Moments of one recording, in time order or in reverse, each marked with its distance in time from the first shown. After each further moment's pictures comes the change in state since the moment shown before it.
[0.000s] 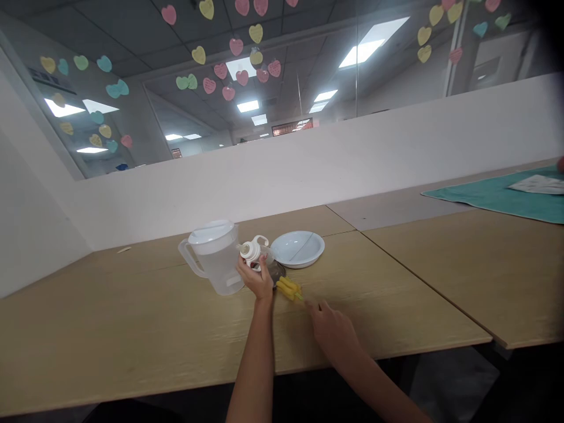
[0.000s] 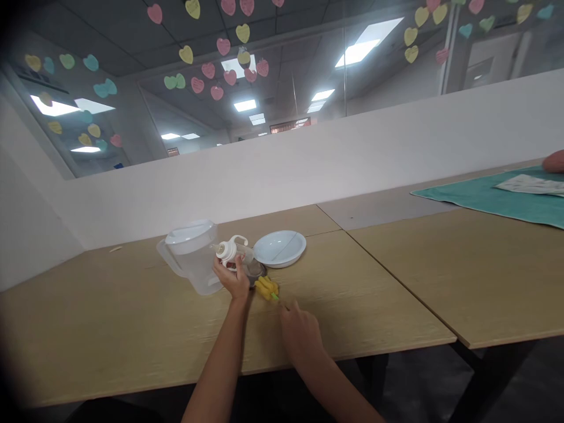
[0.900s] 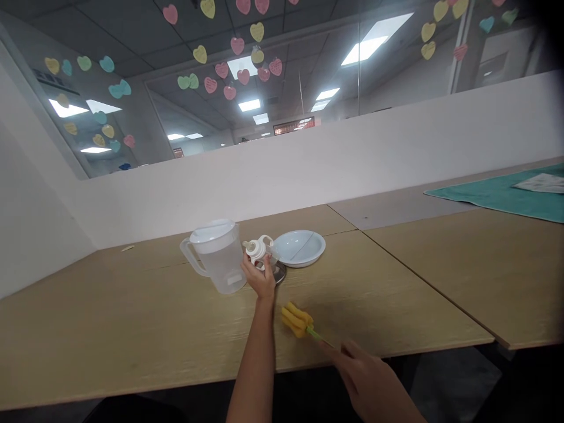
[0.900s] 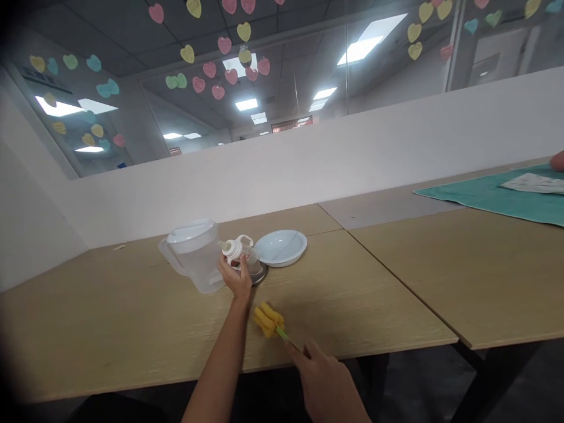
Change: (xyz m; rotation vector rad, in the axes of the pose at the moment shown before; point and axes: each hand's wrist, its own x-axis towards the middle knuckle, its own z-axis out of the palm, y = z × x) left_hand -0.002 0.003 -0.001 -0.017 -0.079 0.008; right_hand -0.066 0.028 0.010 0.147 0.081 -0.169
